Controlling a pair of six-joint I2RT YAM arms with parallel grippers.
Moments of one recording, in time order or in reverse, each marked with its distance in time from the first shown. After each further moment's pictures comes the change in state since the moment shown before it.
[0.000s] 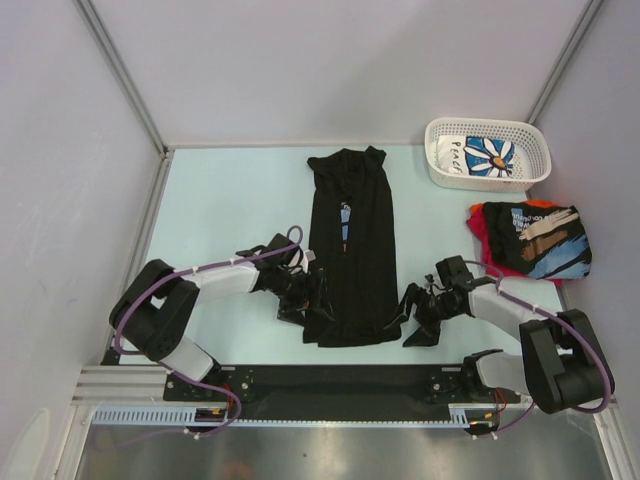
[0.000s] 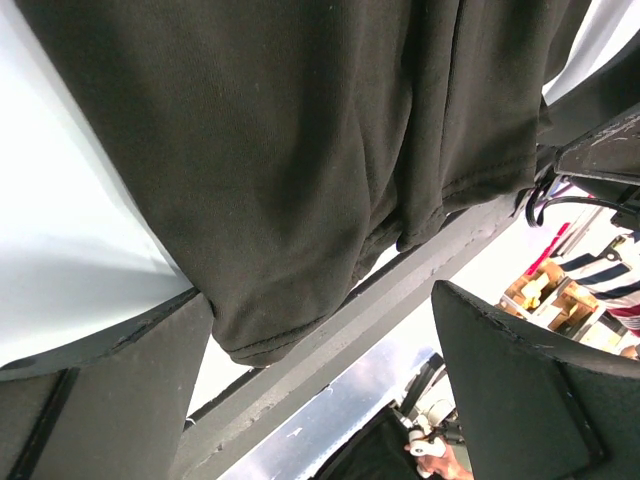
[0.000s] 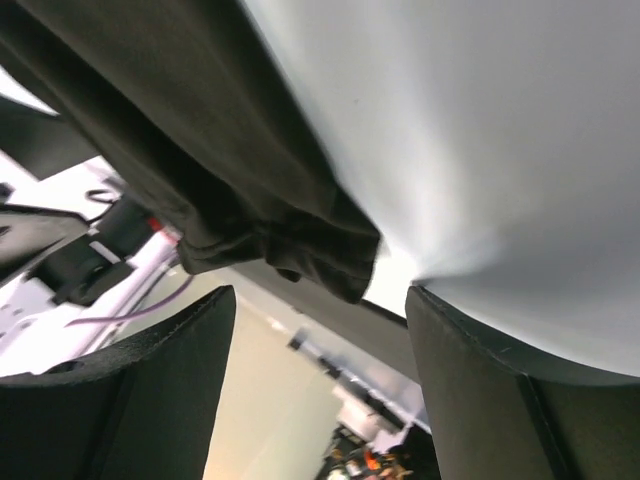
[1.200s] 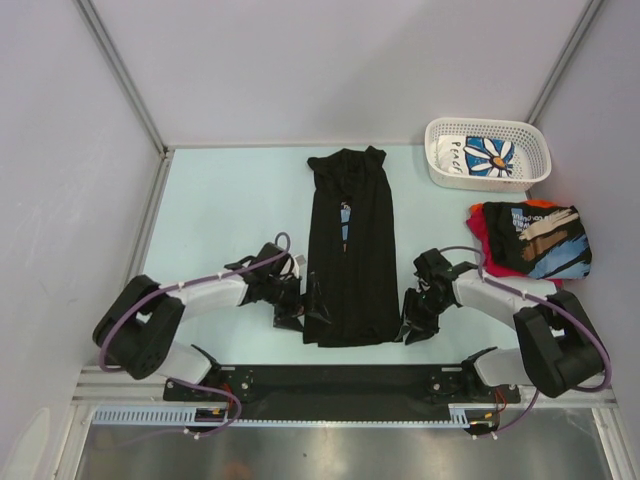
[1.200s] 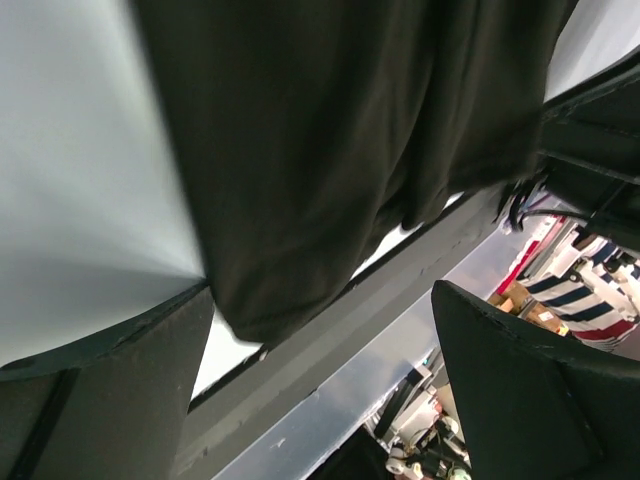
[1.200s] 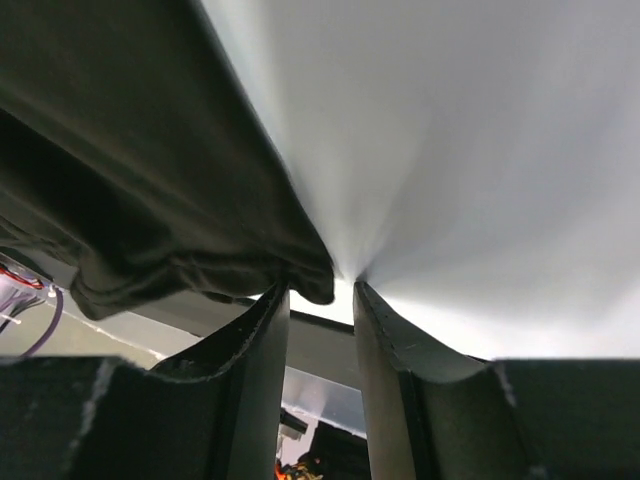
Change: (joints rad) left arm 0.002 -0.147 -0.156 0.099 -0.011 -0.115; right arm 0.179 0.078 0.134 -0.163 0.272 -0.071
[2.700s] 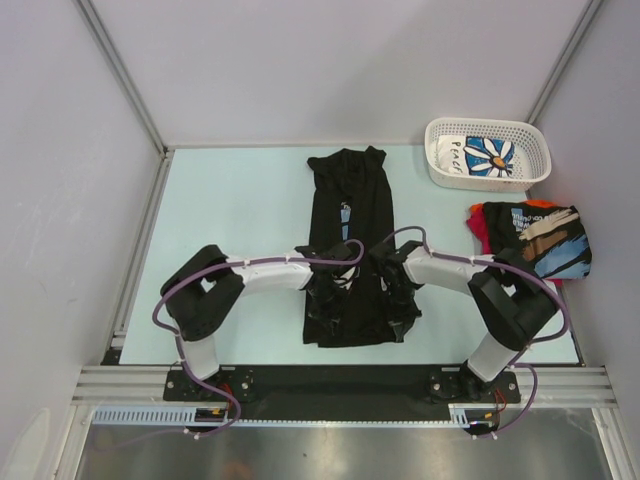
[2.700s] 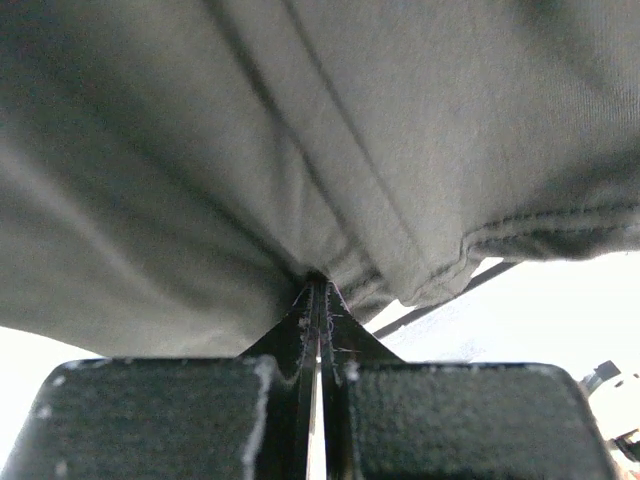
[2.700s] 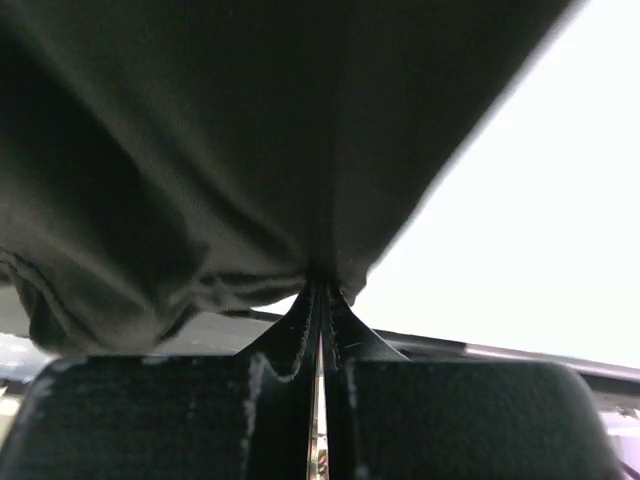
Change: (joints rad) left arm -0.314 0.409 0.513 -0.392 -0.259 0.255; right arm 0.266 0.338 0.342 -0.238 0.211 -0.239
